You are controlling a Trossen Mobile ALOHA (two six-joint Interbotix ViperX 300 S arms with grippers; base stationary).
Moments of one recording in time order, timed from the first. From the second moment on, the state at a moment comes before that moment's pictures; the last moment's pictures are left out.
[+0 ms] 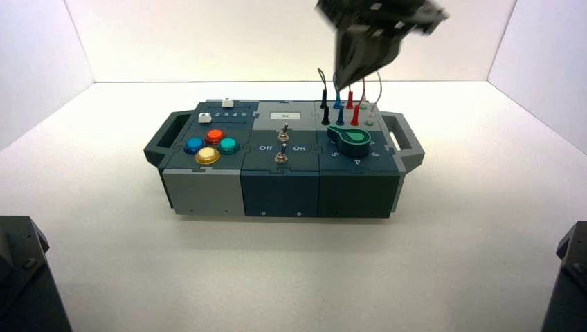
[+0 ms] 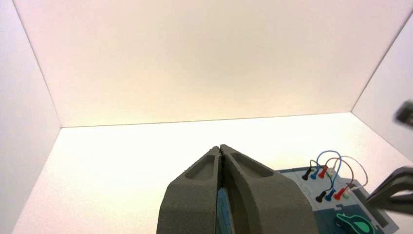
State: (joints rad) left arm -0.16 -1.41 1.17 -0.14 0.48 0.04; right arm 0.73 -0.20 0.78 0.13 0.55 0.07
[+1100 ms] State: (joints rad) left arm -0.16 -1.42 1.17 -0.14 0.48 0.04; right arm 0.74 0.04 0.72 0.15 0.50 0.07
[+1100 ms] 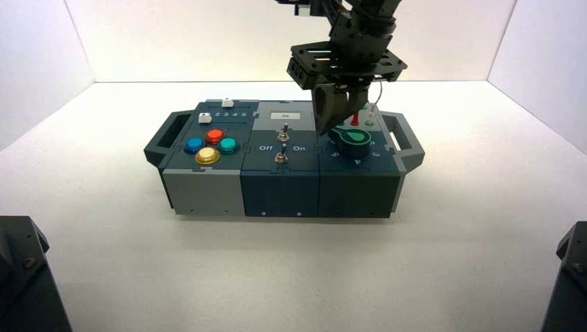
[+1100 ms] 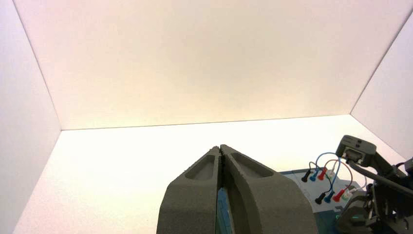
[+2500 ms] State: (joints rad) left arm -0.16 -1.43 1.17 -0.14 0.48 0.04; right arm 0.65 0.11 0.66 0.12 0.50 0.07
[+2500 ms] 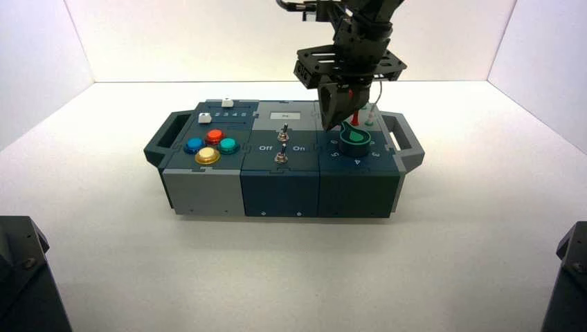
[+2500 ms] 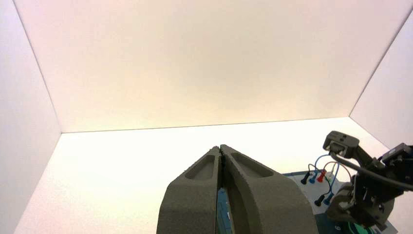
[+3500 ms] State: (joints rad) left arm -0.16 -1.44 1.17 -0.14 0.49 0.04; right arm 0.62 0.11 0.65 0.10 0.53 0.07
